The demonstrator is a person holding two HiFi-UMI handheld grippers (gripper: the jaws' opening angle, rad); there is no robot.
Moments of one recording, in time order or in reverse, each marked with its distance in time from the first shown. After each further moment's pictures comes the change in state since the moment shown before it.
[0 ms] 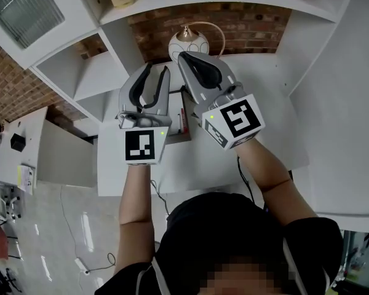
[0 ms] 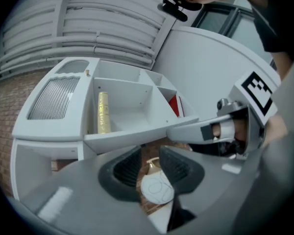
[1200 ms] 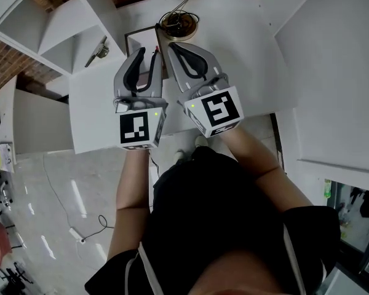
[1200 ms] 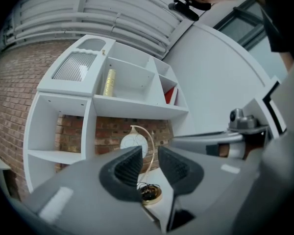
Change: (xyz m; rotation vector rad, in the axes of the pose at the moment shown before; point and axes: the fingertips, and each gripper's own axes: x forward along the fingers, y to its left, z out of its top) left arm -0.091 -0.082 -0.076 -0.237 0.184 -0.031; right arm -0.107 0.059 -0.097 0.038 0.221 -0.126
